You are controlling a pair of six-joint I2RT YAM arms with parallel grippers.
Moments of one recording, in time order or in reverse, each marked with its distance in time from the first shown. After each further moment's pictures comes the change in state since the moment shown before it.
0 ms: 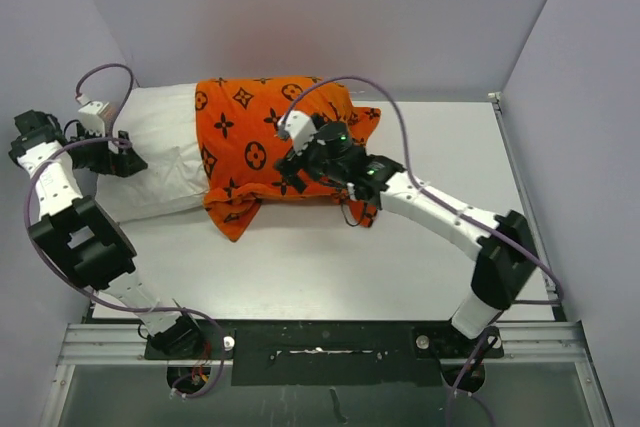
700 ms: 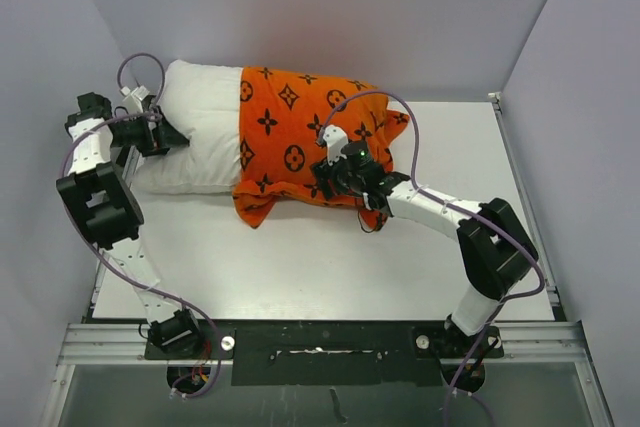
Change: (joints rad) left arm -0.153 0.359 0.225 0.015 0.108 -0.498; right arm -0.098 0.154 -0.225 0.210 -0.003 0.184
